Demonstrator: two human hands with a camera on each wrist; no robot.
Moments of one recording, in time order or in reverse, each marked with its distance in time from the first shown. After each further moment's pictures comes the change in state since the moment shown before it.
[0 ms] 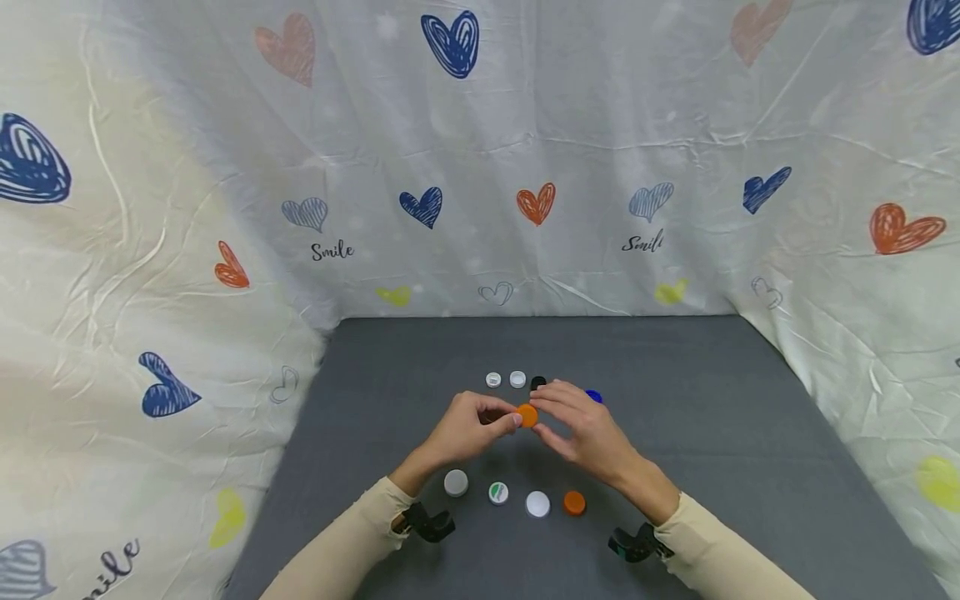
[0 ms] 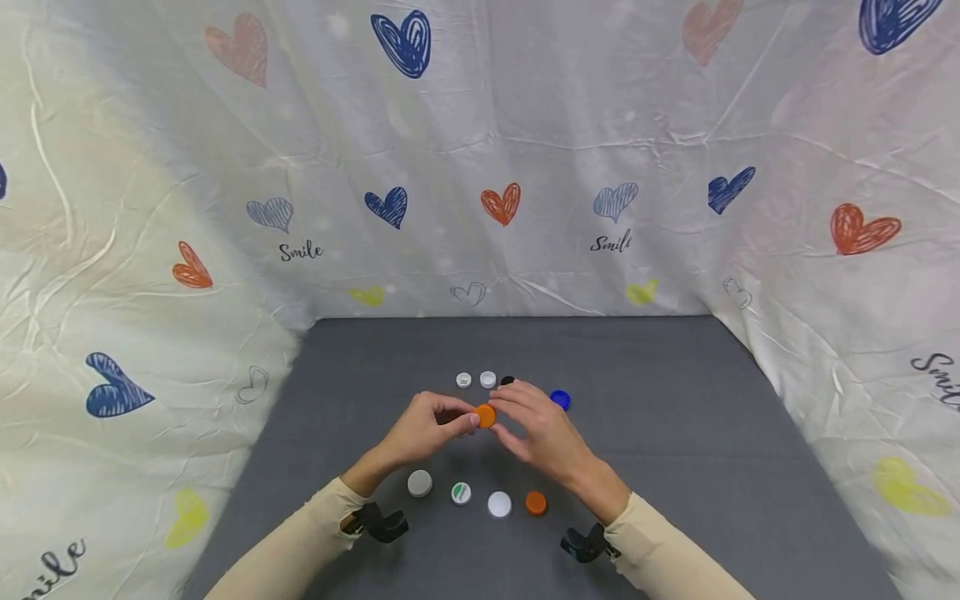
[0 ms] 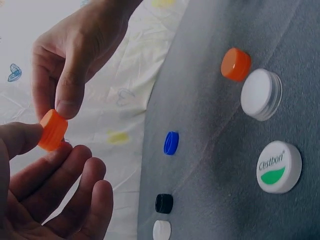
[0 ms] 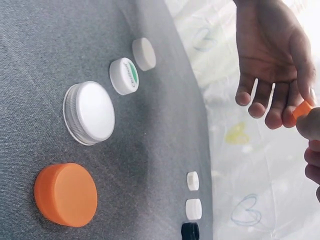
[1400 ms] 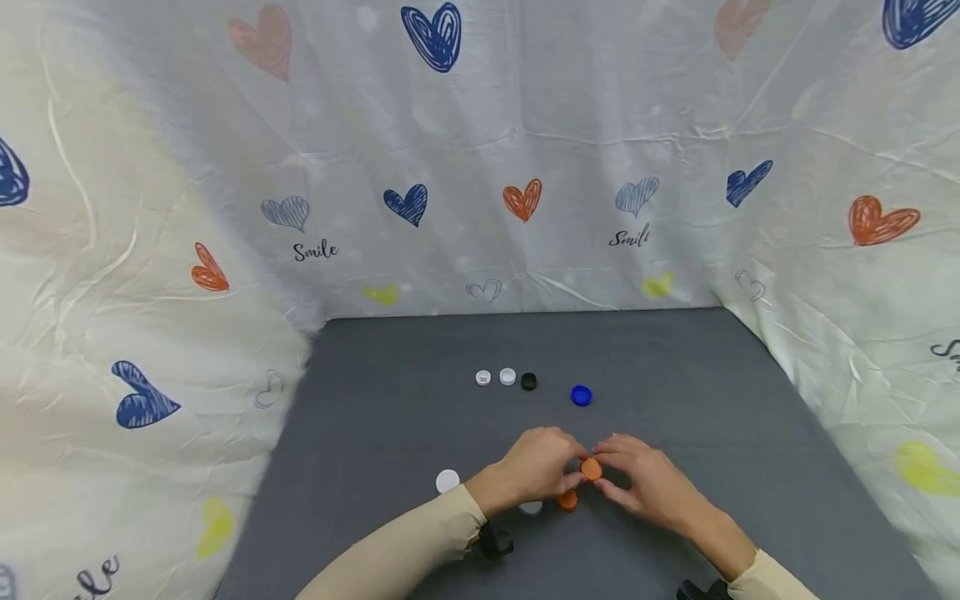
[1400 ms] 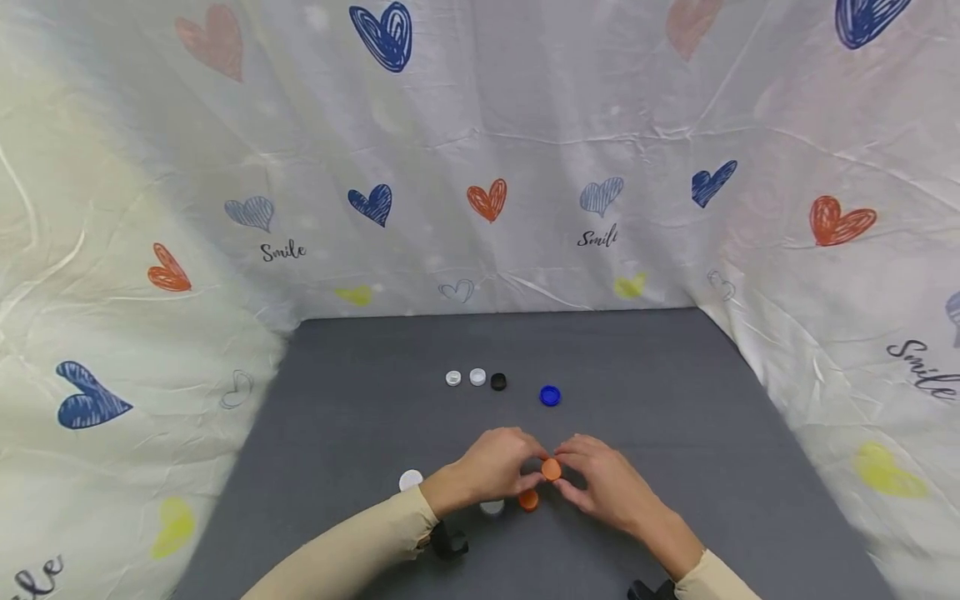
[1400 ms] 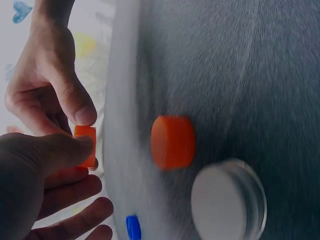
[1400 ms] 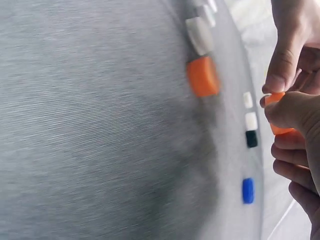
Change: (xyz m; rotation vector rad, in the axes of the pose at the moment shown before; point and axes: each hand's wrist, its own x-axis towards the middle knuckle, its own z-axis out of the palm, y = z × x) left_hand 0.029 0.019 0.114 0.833 -0.188 0.427; right_hand -0.107 0.009 -0.047 -0.123 -0.288 0.235
